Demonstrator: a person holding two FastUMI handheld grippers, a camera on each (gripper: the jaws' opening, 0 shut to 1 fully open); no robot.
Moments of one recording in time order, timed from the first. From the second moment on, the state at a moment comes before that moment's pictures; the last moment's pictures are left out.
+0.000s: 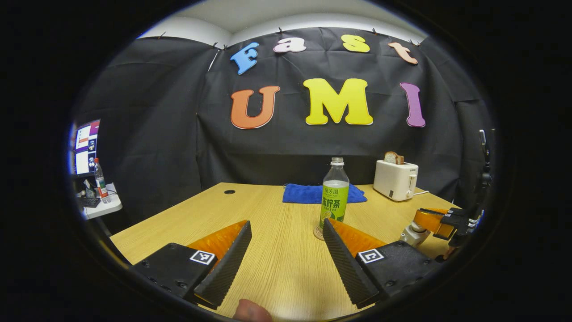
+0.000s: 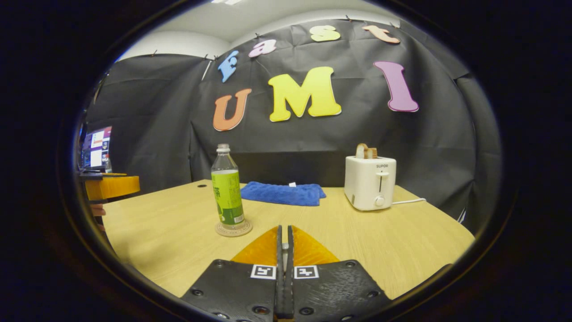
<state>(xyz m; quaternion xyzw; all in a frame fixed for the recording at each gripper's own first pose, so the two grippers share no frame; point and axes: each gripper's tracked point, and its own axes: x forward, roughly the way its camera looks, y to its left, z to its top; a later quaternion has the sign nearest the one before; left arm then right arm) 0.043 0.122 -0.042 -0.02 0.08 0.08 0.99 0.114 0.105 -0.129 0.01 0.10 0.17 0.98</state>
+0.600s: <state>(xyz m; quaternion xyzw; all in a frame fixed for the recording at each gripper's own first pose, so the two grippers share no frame) 0.045 0.103 -0.036 -0.01 0.07 0.07 1.00 0.111 0.098 -0.134 0.01 0.11 0.15 0.98</state>
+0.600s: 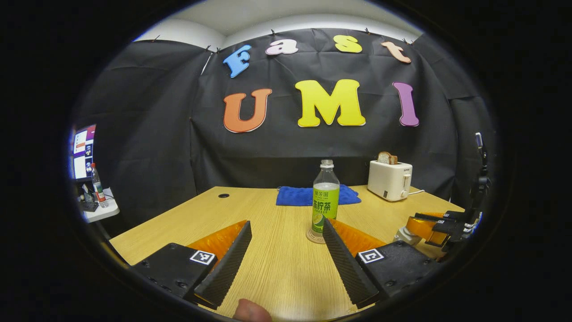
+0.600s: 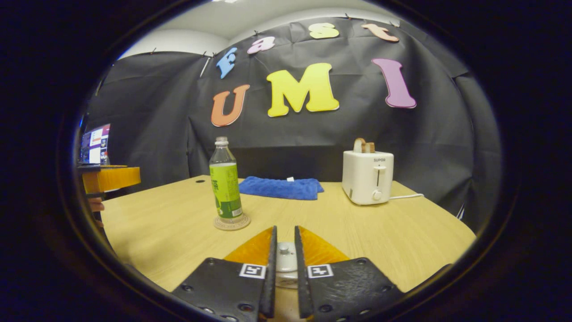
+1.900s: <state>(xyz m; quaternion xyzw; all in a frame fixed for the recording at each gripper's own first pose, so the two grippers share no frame) -0.013 0.027 0.022 0.00 -0.03 0.06 1.00 -0.010 0.023 -0.007 -0.01 -0.03 0.05 1.00</state>
